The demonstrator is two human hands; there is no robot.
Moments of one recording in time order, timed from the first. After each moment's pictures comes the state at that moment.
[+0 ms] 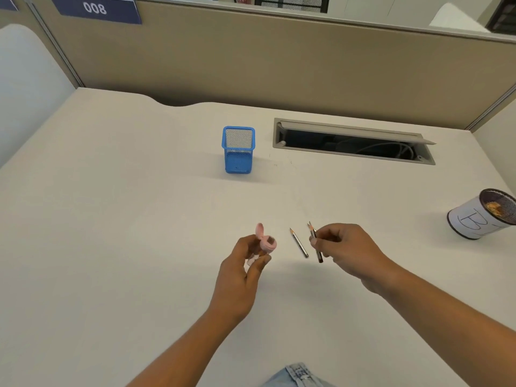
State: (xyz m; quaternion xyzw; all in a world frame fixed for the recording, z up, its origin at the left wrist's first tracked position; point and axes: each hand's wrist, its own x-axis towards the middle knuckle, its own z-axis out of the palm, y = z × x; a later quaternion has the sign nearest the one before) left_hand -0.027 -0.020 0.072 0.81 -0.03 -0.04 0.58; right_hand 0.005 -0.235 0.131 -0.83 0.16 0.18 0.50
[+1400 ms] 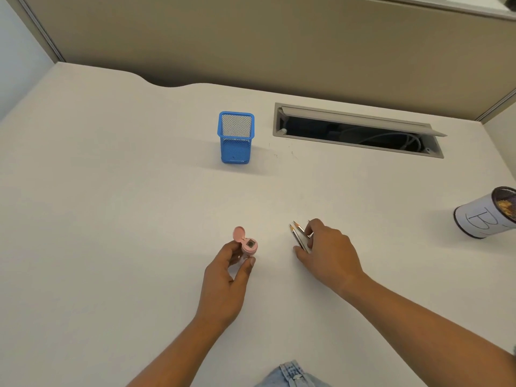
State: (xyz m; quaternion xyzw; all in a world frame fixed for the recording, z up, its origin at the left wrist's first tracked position) left_hand -0.023 -0.010 0.042 0.81 0.06 -0.05 0.58; right_hand 0.026 -0.222 0.053 -0.98 0.05 0.10 0.16
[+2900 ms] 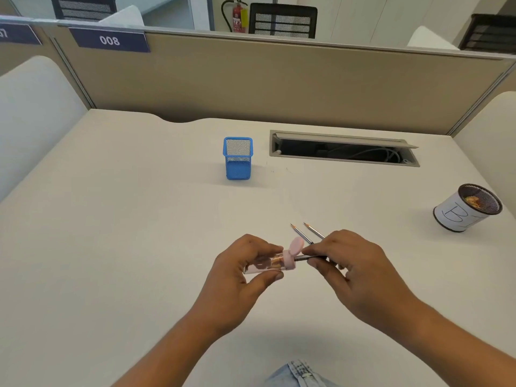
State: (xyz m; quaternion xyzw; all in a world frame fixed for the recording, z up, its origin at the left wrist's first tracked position) left_hand -0.064 0.002 0.149 0.80 -0.16 -0.02 0.58; right_hand -0.078 -0.217 0.182 -0.94 -0.20 -0.09 0.28
